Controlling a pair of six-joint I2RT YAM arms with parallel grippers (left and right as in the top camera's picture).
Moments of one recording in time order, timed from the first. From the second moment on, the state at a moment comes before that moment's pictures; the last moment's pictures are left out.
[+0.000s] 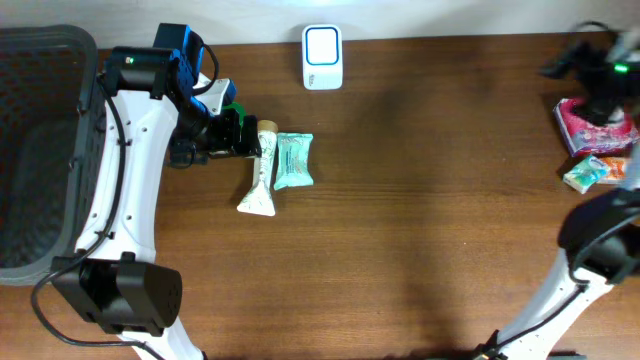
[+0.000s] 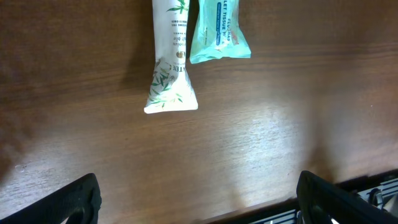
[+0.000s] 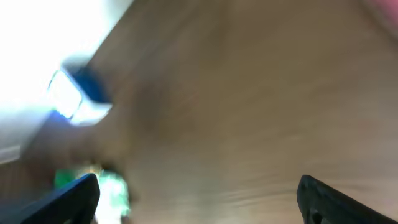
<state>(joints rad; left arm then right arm) -0.12 1.91 2.04 -1.60 0.26 -0.08 -0.43 2.23 2.38 -1.43 -0.59 0.16</state>
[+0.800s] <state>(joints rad) -0.12 1.91 2.04 -1.60 0.26 -0.08 0.52 2.23 1.84 -0.68 -0.27 0.45</state>
